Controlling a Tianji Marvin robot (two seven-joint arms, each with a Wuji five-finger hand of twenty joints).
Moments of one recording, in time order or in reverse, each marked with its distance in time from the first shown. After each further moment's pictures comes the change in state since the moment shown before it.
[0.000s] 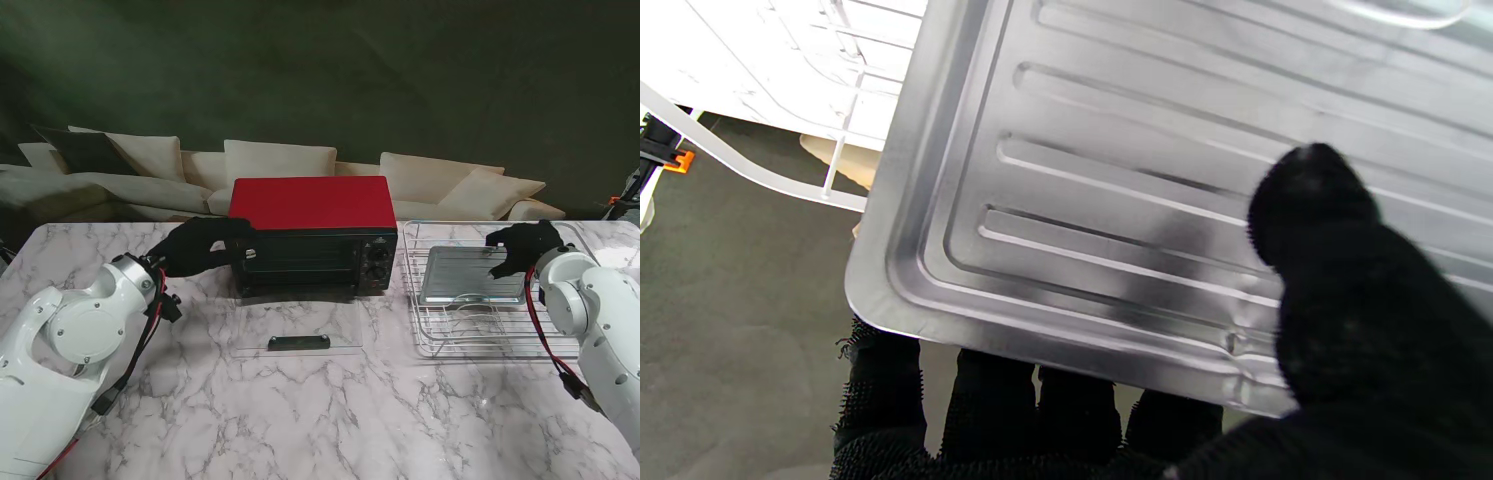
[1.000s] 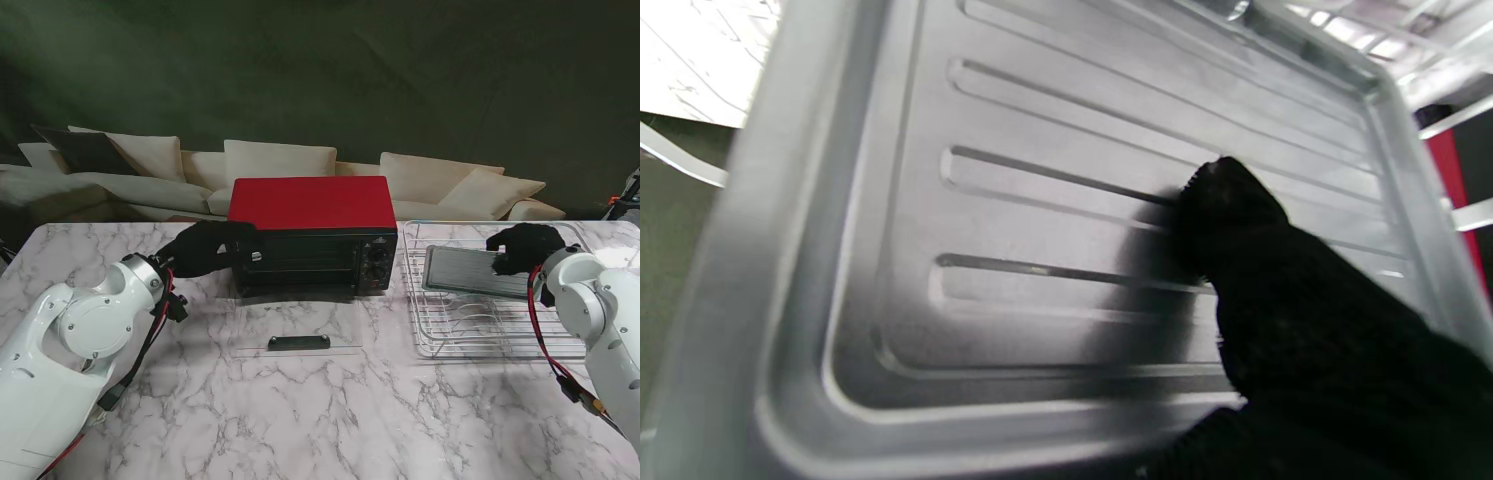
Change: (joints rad) left arm -0.036 0.001 0.042 0.039 -0.009 0.017 -0.014; right arm -0.042 -0.008 0.079 -0.053 0.060 -0.106 0.027; left_hand 0.000 0.000 0.000 0.000 0.000 0.006 0.000 0.000 0.000 0.000 0.000 0.000 0.000 0.000 0.000 0.006 0.000 0.000 0.000 0.000; right_hand 0.117 0.027 0.116 -0.056 0.195 0.056 -0.022 0.017 0.330 0.021 -0.055 0.001 0.328 0.051 0.217 0.098 0.332 -0.029 0.293 0.111
